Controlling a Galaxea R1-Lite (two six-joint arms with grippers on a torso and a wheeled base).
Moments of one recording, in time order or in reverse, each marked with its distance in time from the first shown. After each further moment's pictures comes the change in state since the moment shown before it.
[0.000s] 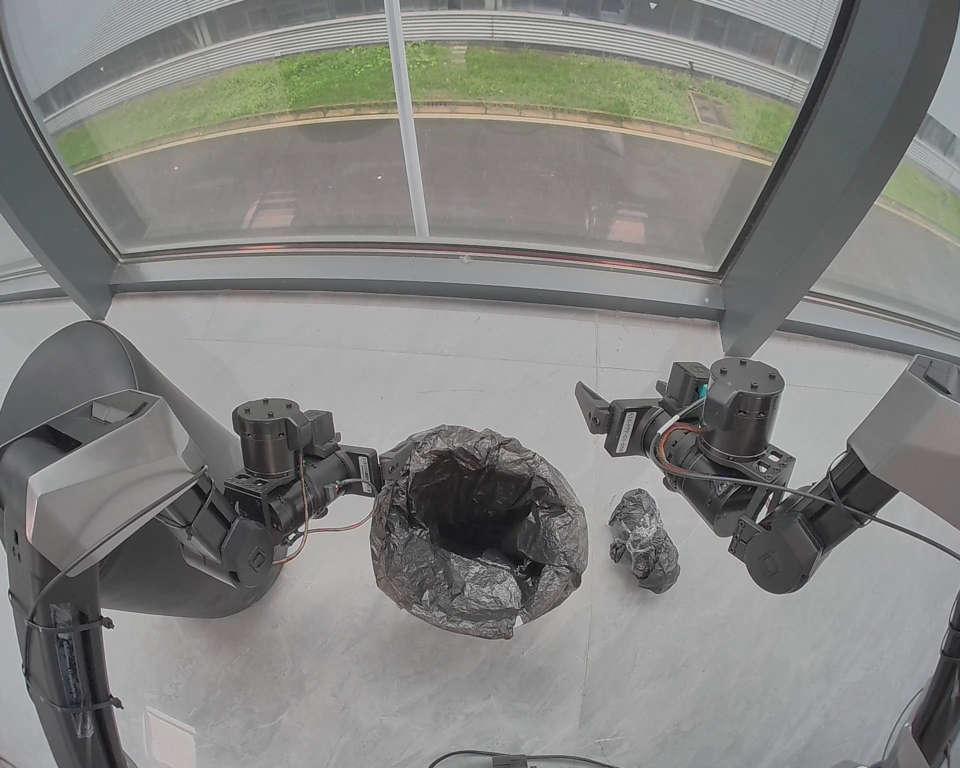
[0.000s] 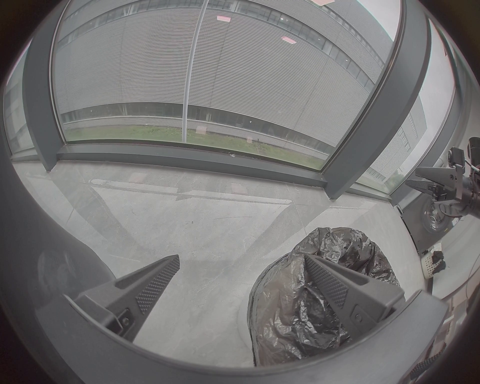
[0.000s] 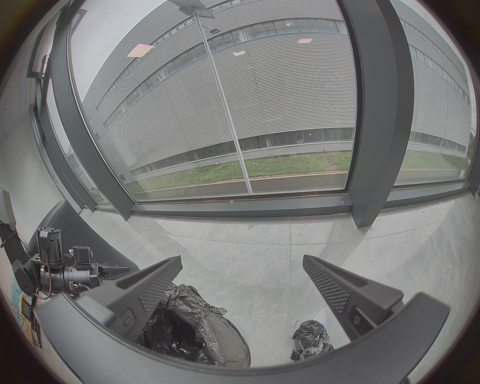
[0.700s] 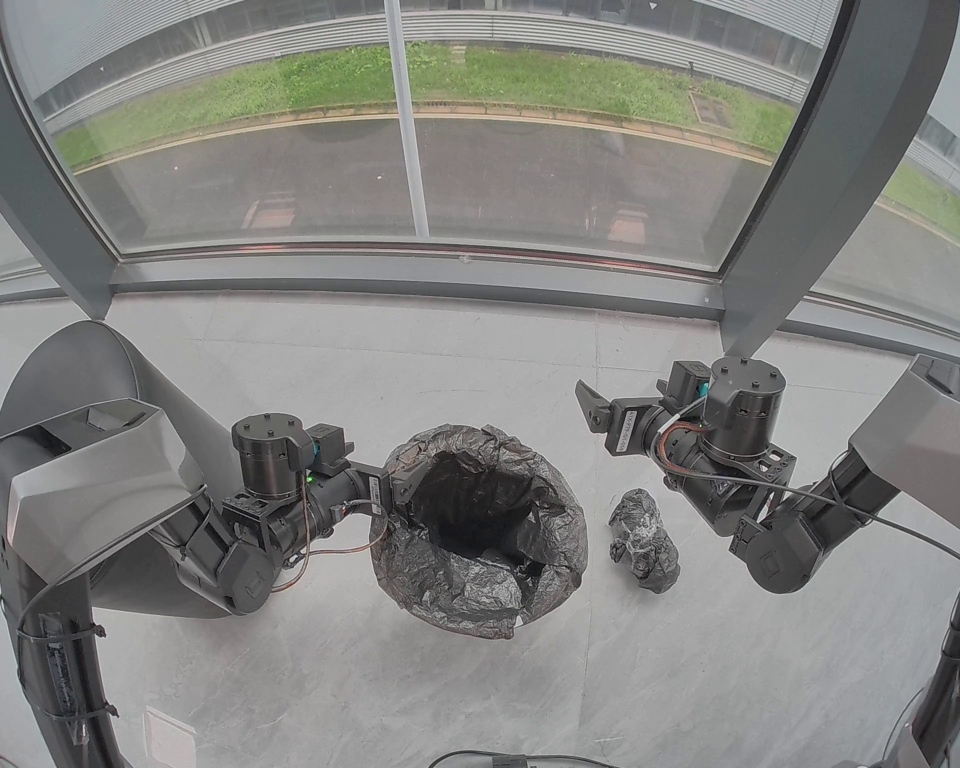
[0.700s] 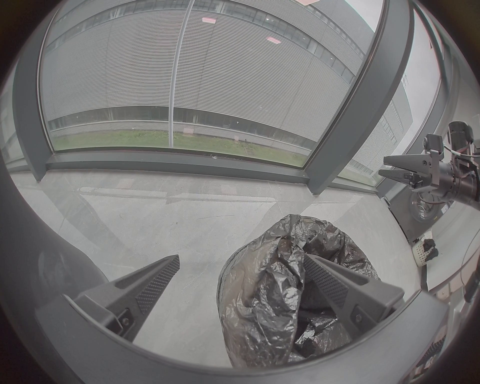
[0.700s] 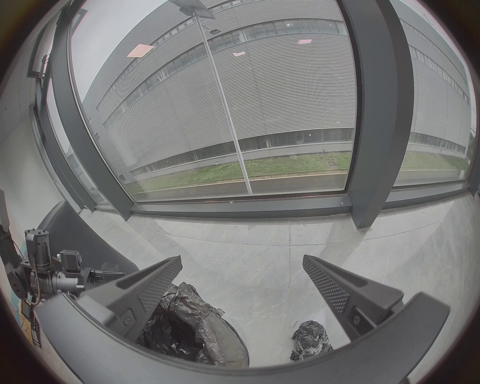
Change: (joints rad) left arm -0.050 -0.050 0.126 -0.087 -0.022 0.044; right arm 0.001 -0.005 0.000 0.001 -0.003 -0.002
